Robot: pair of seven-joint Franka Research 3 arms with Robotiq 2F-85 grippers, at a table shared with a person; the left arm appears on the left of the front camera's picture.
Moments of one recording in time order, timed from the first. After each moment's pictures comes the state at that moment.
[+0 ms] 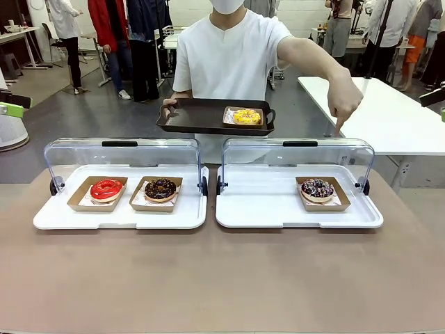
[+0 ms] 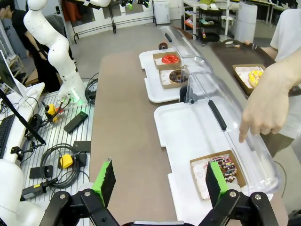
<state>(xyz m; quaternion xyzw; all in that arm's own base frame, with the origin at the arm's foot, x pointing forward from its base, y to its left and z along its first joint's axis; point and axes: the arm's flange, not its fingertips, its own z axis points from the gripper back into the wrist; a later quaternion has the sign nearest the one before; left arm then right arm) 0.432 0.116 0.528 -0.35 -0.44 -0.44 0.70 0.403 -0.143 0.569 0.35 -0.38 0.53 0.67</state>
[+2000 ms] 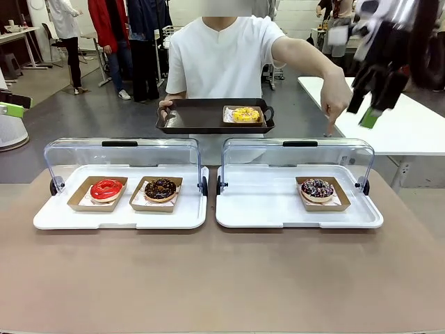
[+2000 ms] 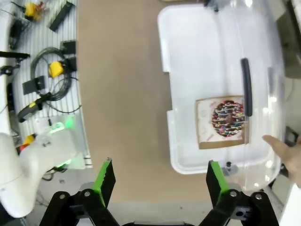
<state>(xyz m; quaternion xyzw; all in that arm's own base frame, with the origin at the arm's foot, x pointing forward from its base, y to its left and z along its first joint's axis) 0.432 0.116 0.529 -0.35 -0.44 -0.44 0.70 0.461 0.086 0.597 0.08 -0.05 0.67 0.74</state>
